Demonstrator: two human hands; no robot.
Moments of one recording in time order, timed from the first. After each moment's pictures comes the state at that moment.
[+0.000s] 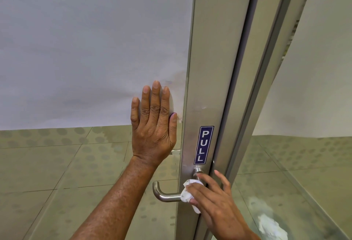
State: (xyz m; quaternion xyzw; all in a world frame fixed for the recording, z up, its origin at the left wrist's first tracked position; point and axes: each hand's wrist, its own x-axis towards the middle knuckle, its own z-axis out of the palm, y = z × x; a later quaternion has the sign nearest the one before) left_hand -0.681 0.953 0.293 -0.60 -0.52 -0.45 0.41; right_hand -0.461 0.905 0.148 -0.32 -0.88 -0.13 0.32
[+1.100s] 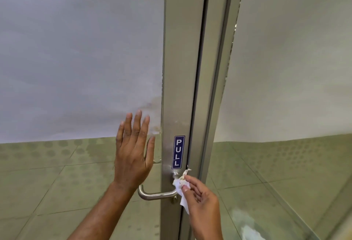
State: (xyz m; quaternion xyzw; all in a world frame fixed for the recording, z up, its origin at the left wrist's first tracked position) left_hand -0.673 0.886 0.300 -0.65 -0.51 -0.47 0.30; right_hand -0.479 0.817 0.239 -0.50 -0.48 0.43 0.58
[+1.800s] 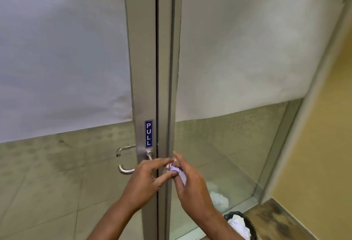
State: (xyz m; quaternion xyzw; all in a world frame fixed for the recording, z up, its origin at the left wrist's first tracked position) left_hand -0.608 0.739 0.299 -0.77 -0.43 -0.41 -0.22; right_hand -0.444 0.696 0.288 -0.55 -0.68 0.16 0.46
